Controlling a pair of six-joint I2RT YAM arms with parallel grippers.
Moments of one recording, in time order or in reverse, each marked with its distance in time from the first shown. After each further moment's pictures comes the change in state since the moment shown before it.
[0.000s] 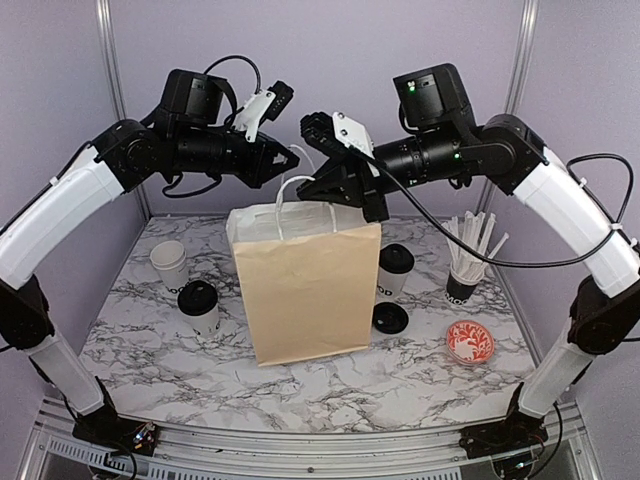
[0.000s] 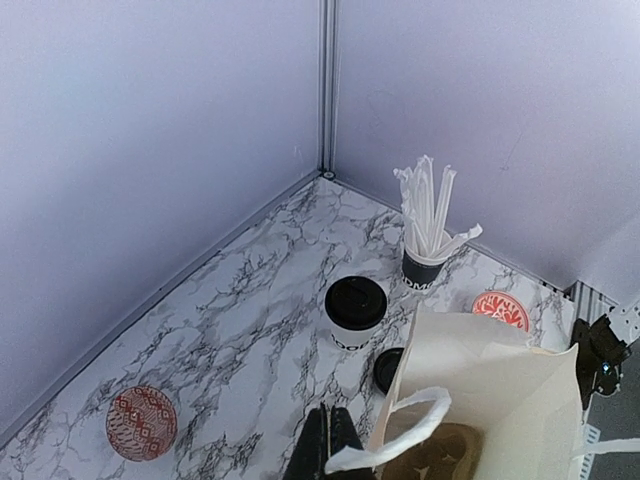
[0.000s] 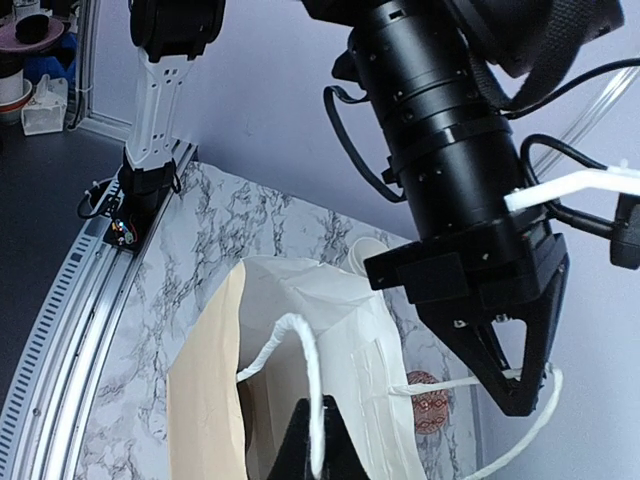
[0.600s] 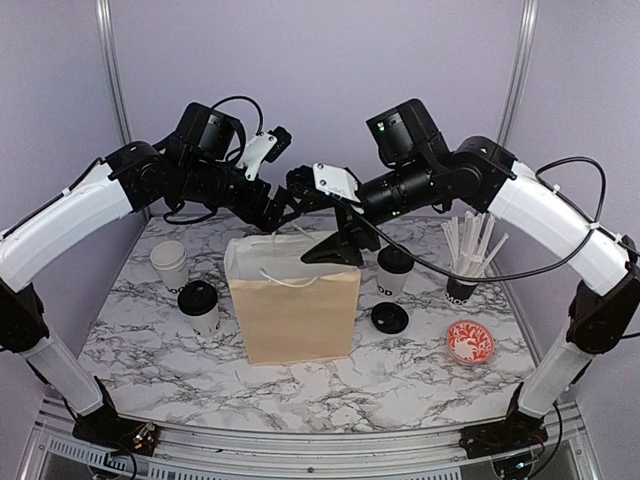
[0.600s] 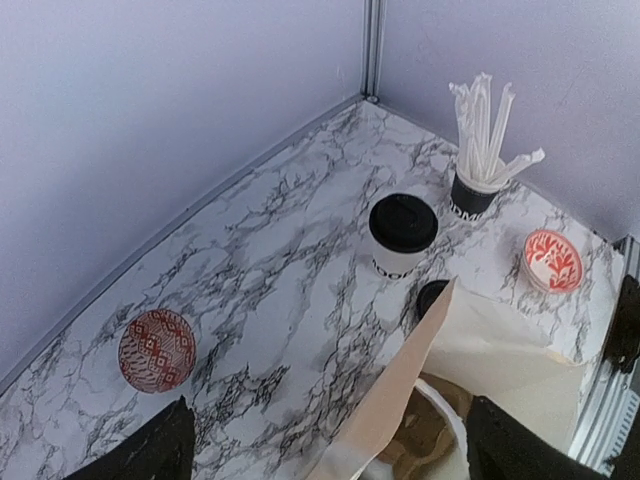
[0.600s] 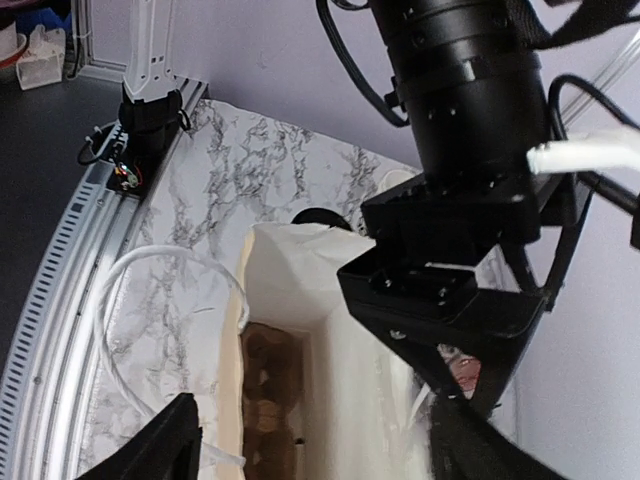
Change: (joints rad) left arm 0.001 -0.043 -0.148 -0.031 -0.110 0.006; right arm -0.010 0.027 -0.091 0.010 0.045 -0.030
